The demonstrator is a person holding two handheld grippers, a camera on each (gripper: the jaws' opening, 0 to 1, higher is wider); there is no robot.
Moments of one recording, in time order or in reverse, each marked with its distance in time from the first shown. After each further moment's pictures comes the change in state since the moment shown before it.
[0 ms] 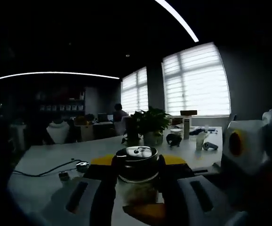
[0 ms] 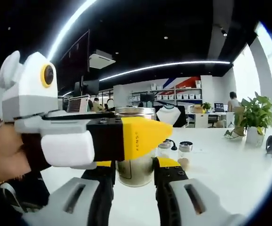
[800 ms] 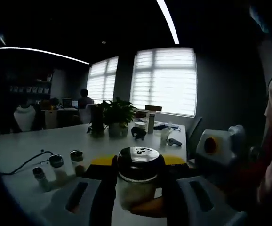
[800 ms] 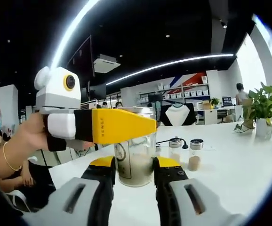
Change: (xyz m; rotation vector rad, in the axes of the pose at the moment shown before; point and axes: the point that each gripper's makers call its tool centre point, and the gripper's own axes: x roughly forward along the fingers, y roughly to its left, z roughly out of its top) left arm -0.010 -0.007 0.004 -0.124 0.100 -0.360; right arm 0.001 0.012 0.003 0.085 -0.021 0.082
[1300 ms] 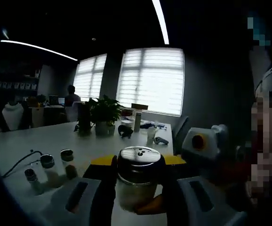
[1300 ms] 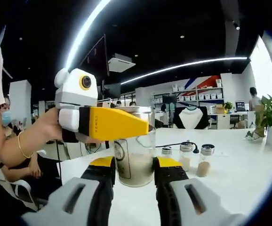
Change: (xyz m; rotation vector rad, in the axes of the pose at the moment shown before) left arm -0.009 0.000 0.002 -0.026 0.015 -0.149; right arm 0.002 0.012 0.003 -0.038 -0.011 0.095
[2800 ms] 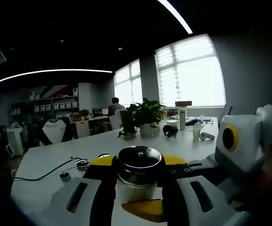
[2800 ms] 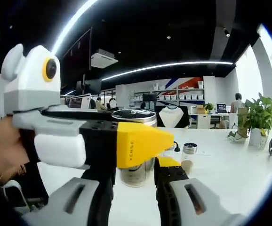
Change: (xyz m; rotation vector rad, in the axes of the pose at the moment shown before) left arm 0.012 0.022 -0.009 0.168 -0.015 0.427; right arm 0.011 -0.026 -0.008 -0.047 0.037 -0.144
